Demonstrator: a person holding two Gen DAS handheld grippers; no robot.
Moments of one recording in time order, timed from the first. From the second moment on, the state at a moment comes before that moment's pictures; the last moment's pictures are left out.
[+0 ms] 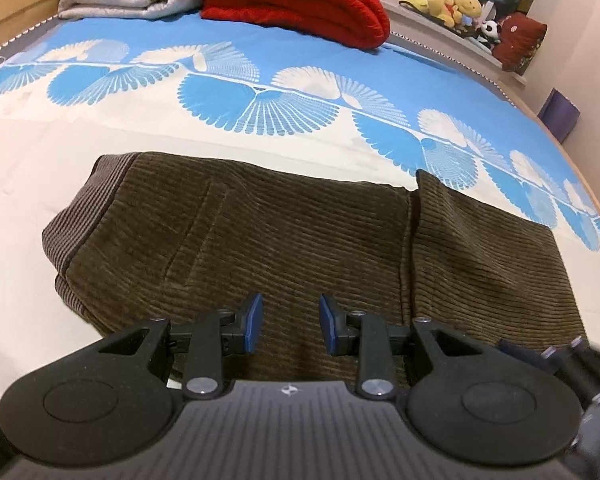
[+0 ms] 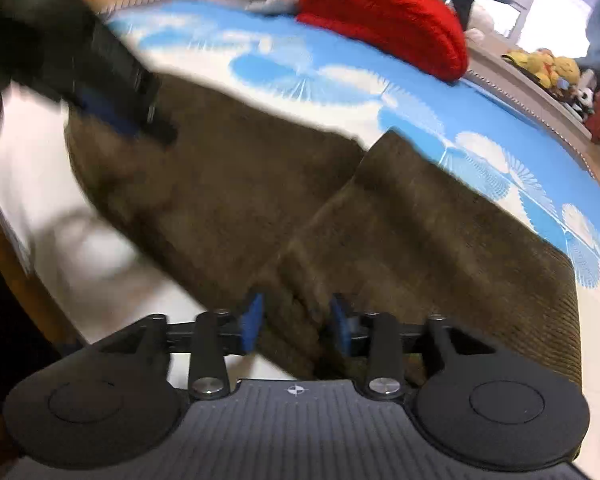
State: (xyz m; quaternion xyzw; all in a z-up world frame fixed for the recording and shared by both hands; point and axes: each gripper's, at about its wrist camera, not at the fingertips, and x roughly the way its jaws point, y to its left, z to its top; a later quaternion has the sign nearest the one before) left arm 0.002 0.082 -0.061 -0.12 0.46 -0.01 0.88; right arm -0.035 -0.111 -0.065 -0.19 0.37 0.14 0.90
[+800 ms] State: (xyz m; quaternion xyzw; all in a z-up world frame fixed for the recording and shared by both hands) left arm -0.006 0.061 -0.059 -0.10 0.44 0.00 0.89; right arm -0.054 -0.108 -0.091 -0.21 0.36 0.20 0.89
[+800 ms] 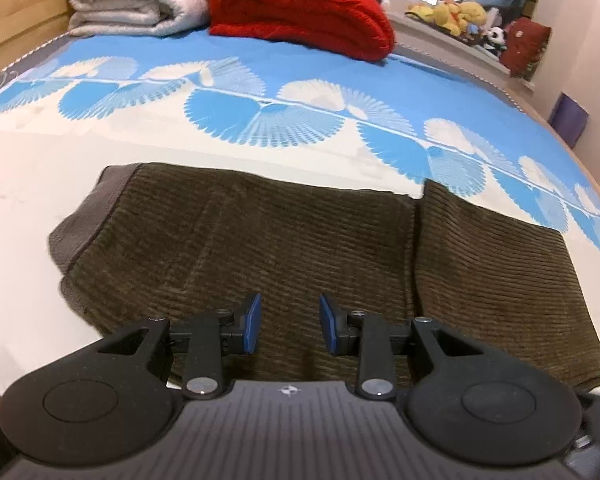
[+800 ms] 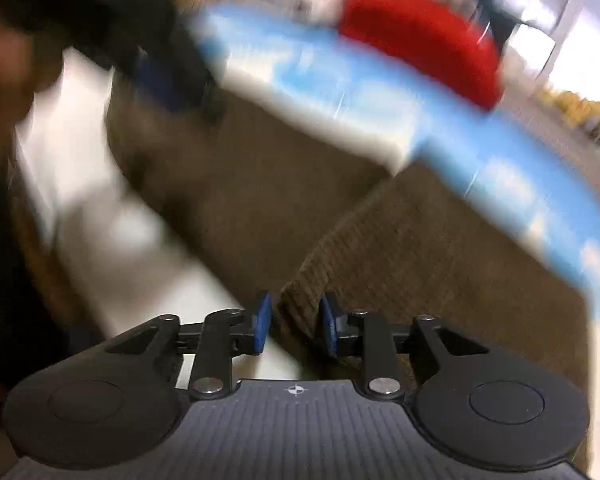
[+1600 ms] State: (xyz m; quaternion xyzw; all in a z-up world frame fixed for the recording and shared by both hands) left arm 0.017 -0.037 -0.066 -0.03 0.47 -0.11 0.87; right arm -0.044 -0.348 -0.097 0.31 0.37 -0.18 0.86
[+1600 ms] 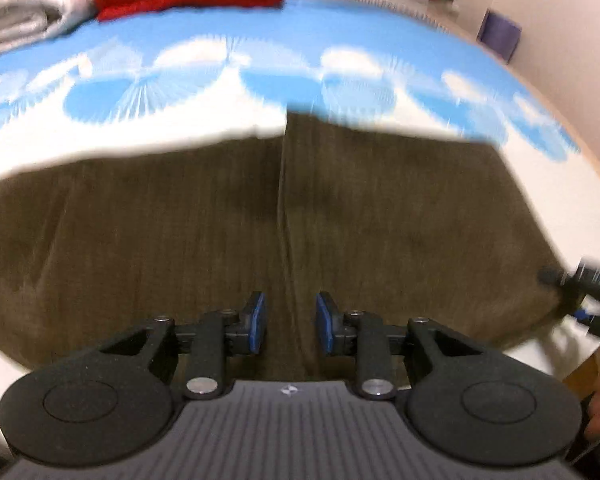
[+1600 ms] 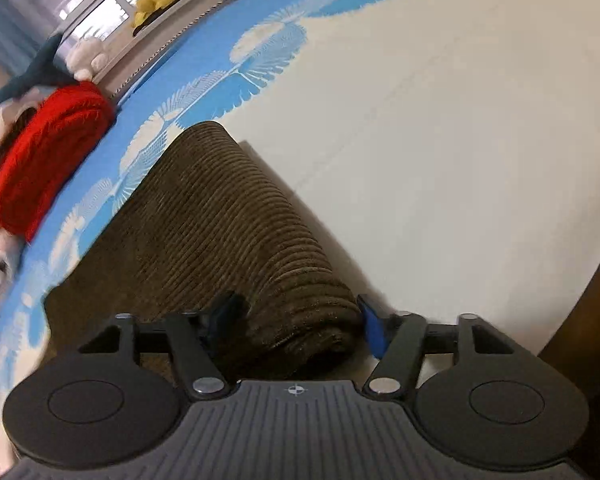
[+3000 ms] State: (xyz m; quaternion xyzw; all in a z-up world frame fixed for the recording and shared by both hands) left arm -0.018 -0.067 -0.086 0.03 0.49 -0.18 0.85; right arm -0.051 -0.333 -0.086 0.18 0.37 -0.19 0.89
